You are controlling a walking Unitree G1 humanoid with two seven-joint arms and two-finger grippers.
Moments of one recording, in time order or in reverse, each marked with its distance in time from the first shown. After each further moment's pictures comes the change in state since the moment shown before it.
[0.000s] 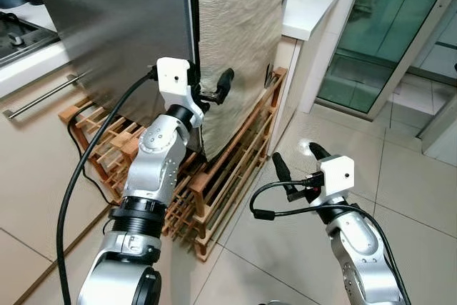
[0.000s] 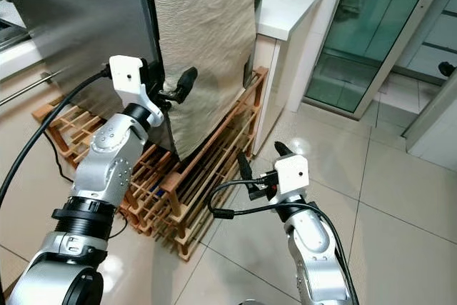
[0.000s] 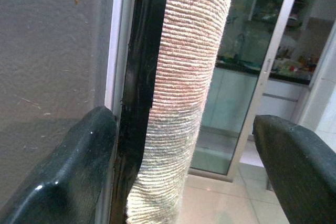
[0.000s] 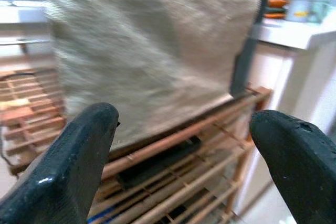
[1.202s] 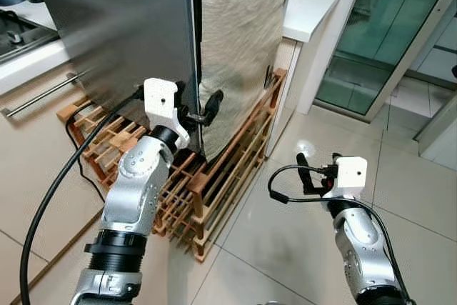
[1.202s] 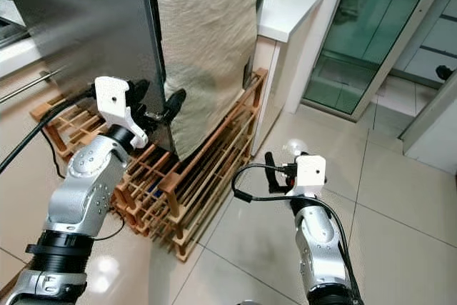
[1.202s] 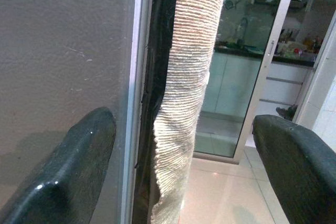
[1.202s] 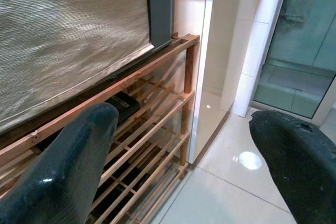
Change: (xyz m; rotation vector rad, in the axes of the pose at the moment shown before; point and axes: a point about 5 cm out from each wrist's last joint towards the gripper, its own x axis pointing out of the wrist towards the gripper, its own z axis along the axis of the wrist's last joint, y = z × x) left arm -0.044 0.013 -0.005 0.056 0.050 0.036; right arm 0.003 -0.044 -0.043 0.076 0.145 -0.288
